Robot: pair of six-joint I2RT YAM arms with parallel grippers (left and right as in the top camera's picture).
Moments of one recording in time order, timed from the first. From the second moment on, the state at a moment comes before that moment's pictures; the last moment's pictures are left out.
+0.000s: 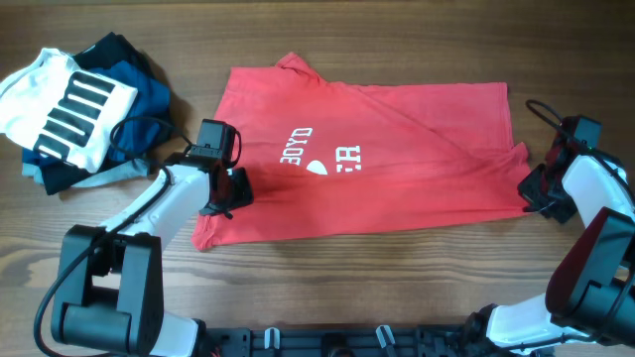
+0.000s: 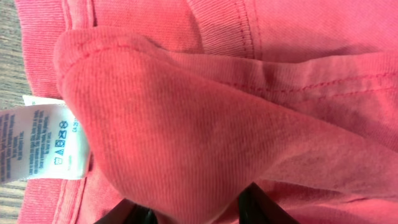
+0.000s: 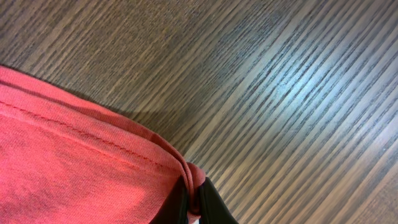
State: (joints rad) left arm -0.18 1.65 0.84 -0.61 0.04 -0.47; right arm -0.43 1.70 0.96 -0.70 0.30 0.42
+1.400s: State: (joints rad) left arm -0.13 1.34 1.09 -0.64 0.08 -0.37; right arm -0.43 1.22 0.97 -0.84 -0.03 0.26
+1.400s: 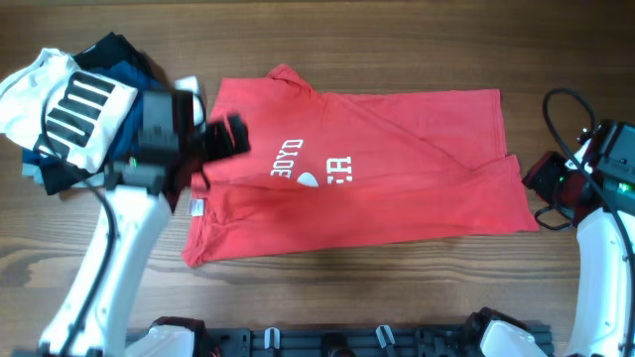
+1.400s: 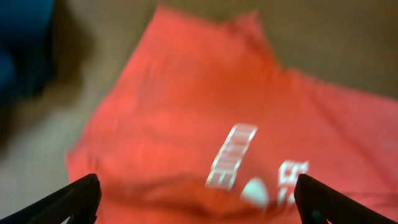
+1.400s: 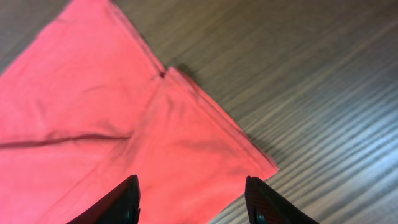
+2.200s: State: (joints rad) left arm 0.02 2.17 1.61 -0.55 0.19 -0.25; right arm -0.43 1.20 0.97 -0.89 -0.10 0.20
